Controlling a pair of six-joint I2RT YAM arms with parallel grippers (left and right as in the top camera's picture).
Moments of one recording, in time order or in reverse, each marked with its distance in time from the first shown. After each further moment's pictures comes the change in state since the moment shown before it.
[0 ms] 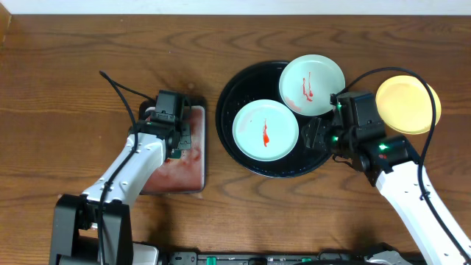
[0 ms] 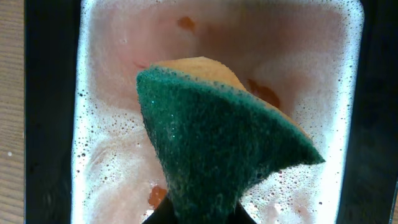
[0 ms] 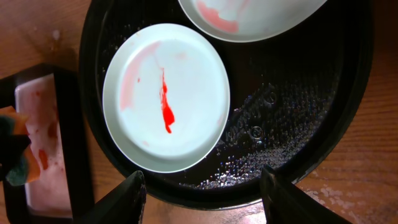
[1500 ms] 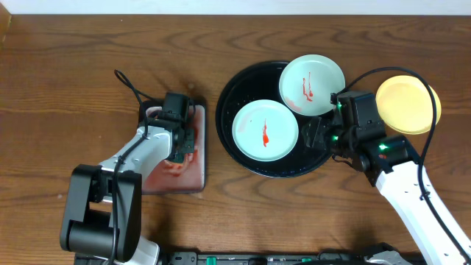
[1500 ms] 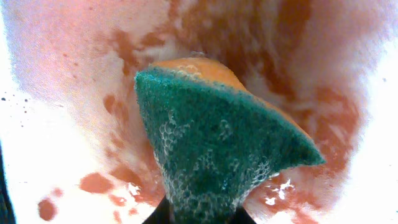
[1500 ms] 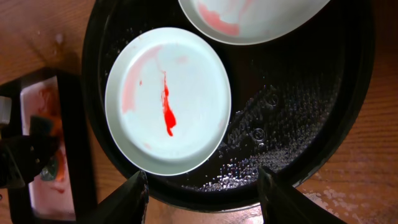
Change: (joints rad) left arm 0.000 0.148 0.000 0.048 0.030 0.043; right arm 0.000 0.000 0.000 0.009 0.000 0.012
